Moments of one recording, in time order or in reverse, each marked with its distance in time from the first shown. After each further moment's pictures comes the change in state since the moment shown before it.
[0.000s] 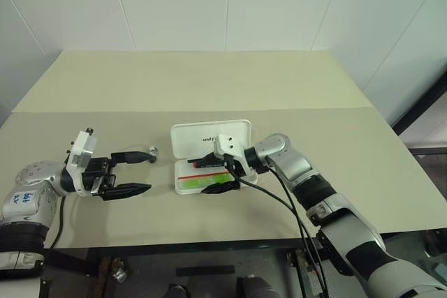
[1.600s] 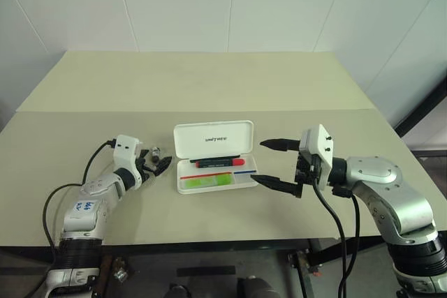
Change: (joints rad) left arm 0.041 -0.369 0.053 -0.320 0.344 0.457 1.158; right arm 0.548 -0.390 -0.376 -0.863 0.362 0.286 -0.293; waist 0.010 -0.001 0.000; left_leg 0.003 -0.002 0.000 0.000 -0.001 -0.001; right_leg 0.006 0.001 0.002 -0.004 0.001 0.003
